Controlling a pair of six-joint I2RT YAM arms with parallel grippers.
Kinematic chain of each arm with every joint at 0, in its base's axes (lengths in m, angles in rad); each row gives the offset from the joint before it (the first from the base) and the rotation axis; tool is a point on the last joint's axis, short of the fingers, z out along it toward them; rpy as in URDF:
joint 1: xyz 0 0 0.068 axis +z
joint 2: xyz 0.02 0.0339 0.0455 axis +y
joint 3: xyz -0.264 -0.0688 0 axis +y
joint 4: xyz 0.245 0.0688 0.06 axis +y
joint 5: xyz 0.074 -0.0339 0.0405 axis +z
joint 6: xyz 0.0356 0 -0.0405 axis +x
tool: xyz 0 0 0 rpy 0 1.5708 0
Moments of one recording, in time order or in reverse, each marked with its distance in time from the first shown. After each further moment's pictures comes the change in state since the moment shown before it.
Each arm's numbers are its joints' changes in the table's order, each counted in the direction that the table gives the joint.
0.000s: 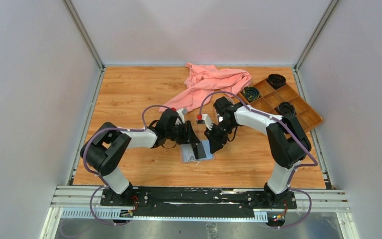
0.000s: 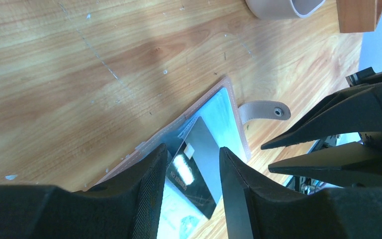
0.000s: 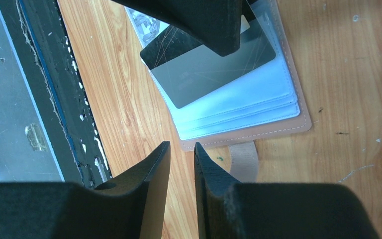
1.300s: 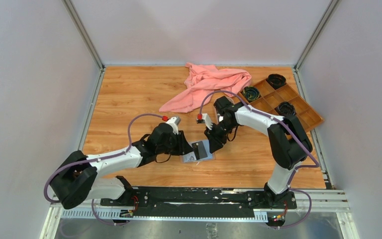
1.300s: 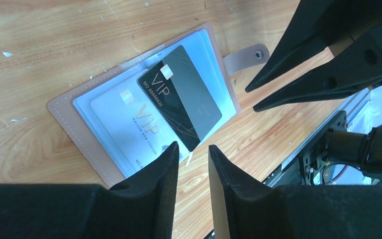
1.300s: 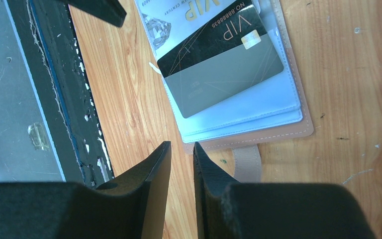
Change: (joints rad) left arm -0.163 -0.417 0.201 0.127 0.278 -0.042; right arm 0.000 -0.014 0.000 0.000 0.024 -0.014
